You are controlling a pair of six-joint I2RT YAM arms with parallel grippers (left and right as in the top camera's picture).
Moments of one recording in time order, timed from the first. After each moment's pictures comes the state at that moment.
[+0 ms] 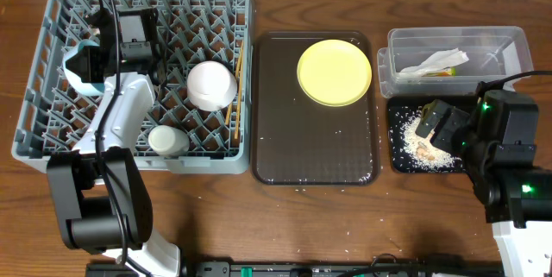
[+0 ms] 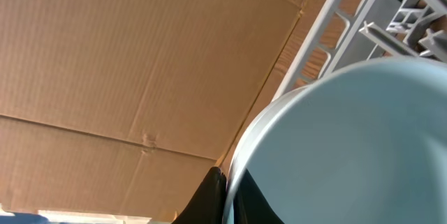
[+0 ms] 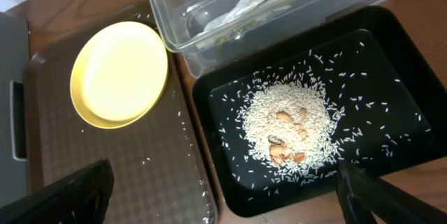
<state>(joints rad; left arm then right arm) 0.08 1.79 1.27 -0.29 -1.22 0.28 0.00 0.97 1.02 -0.88 0.03 0.44</state>
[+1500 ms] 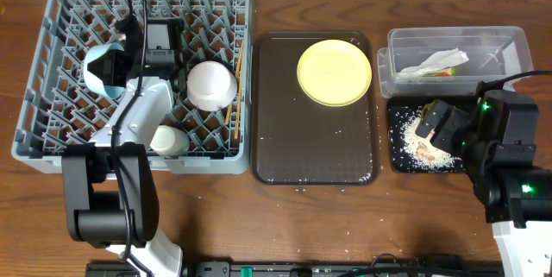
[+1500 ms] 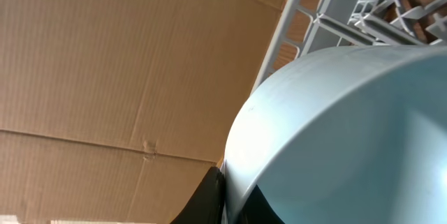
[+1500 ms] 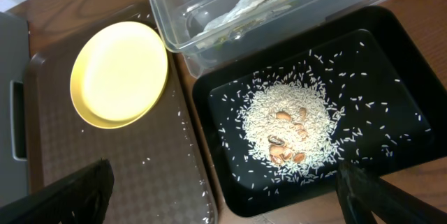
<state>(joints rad) -0.01 1.81 1.20 -0.26 -1.26 0.29 0.00 0.97 1.02 -0.88 0.03 0.44</state>
